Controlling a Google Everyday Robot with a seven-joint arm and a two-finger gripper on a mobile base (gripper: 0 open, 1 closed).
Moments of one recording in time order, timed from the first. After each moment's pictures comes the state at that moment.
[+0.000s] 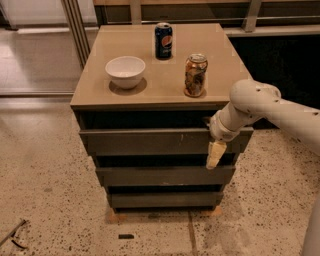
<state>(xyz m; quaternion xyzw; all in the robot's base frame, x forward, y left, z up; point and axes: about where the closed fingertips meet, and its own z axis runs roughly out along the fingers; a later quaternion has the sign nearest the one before) 0.629 -0.171 0.632 -0.69 0.69 0.07 0.19</state>
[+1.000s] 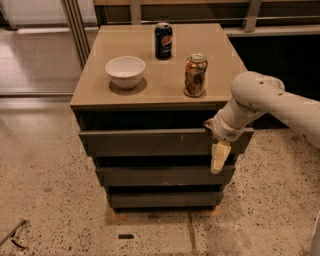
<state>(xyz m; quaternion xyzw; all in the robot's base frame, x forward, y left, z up) 0.592 -0.174 0.654 -0.70 0.69 0.10 0.14</state>
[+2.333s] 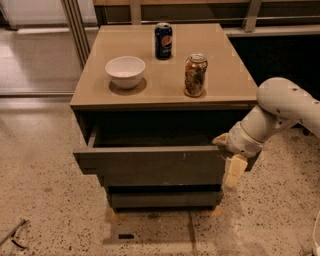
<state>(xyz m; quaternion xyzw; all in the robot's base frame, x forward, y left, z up) 0.511 -0.184 0.671 -0.64 0.73 0.21 0.12</state>
